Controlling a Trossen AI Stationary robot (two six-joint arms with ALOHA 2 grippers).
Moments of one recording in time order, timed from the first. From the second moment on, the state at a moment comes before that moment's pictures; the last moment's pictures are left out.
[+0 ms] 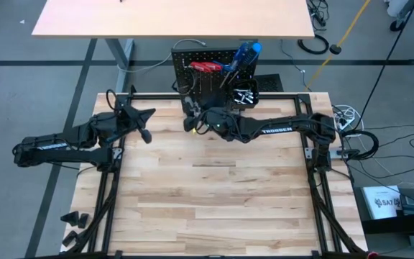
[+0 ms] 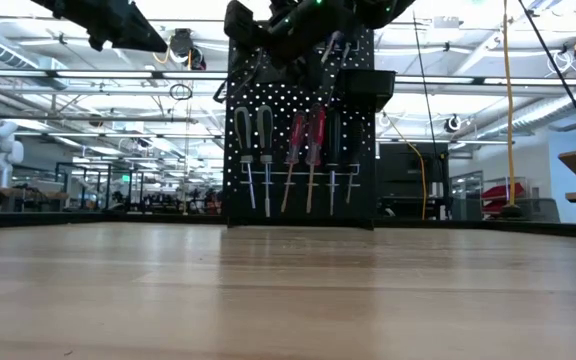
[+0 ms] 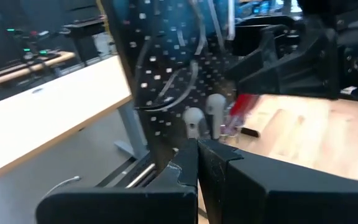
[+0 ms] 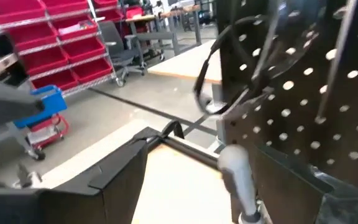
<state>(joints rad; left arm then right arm) 0.17 0.58 0.63 -0.25 -0.50 0.06 -0.11 1.91 1.48 0.27 0.65 0.37</state>
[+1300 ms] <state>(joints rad) 0.17 0.55 0.63 0.07 0.02 0.05 0.12 1.48 1.48 -0.48 0.57 0.22</state>
